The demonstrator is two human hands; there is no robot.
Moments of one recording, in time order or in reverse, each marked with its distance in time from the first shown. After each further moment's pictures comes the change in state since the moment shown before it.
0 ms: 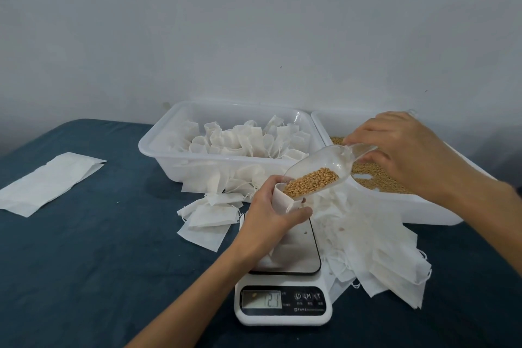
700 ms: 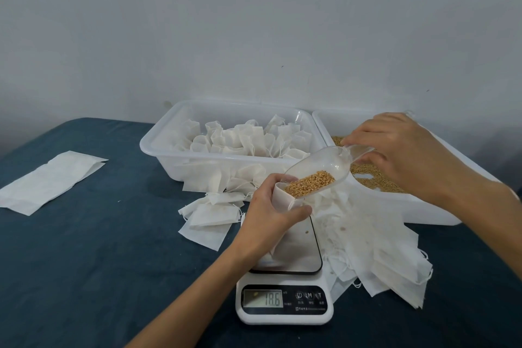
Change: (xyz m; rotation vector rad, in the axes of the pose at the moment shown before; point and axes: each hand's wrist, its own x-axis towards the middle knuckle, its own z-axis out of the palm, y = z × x) left_hand 0.000 0.002 -0.001 0.014 0.033 0.025; right_hand 0.002 -0.008 0.000 -0.004 -0.004 -0.014
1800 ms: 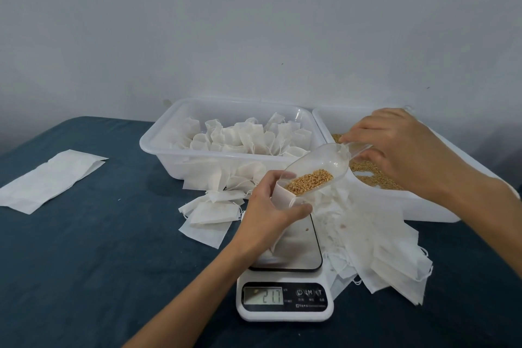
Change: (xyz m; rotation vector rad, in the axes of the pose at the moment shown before) left_hand 0.004 -0.006 -0.002 0.055 0.021 0.038; right_hand 0.002 -0.001 0.001 -0.016 0.004 -0.009
